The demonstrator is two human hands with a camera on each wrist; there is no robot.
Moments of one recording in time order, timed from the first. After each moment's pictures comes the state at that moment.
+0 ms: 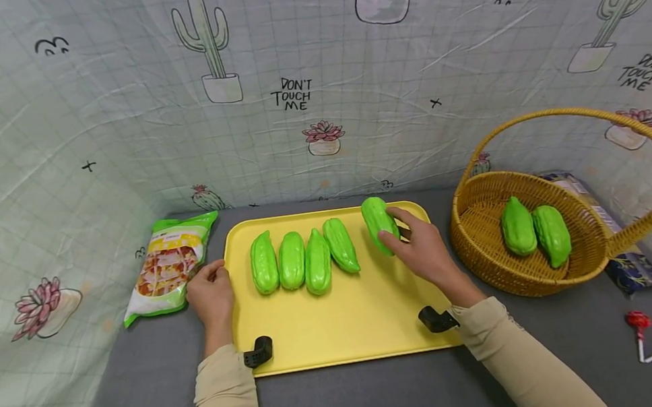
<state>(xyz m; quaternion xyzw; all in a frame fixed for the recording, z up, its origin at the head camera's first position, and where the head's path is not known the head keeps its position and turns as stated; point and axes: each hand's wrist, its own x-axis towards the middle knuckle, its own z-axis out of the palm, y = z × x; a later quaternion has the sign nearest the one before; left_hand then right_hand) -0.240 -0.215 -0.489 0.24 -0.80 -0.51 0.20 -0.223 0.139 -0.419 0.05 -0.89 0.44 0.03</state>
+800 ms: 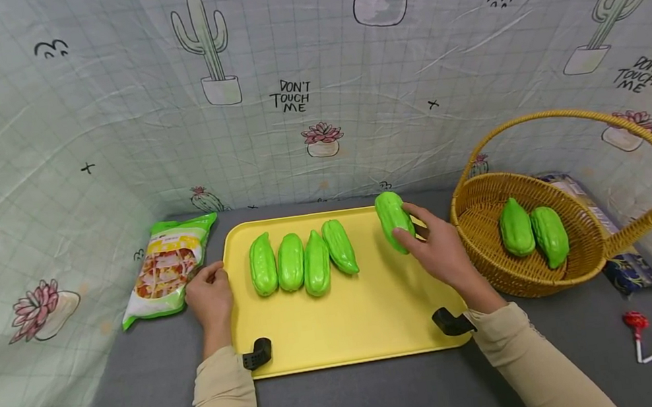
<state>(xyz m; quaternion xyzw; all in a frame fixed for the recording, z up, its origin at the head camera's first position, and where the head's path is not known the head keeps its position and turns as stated) -0.238 -0.214 -0.488 0.24 -0.80 -0.51 0.20 -0.210 0.161 -0.409 0.06 -0.90 0.43 0.05</state>
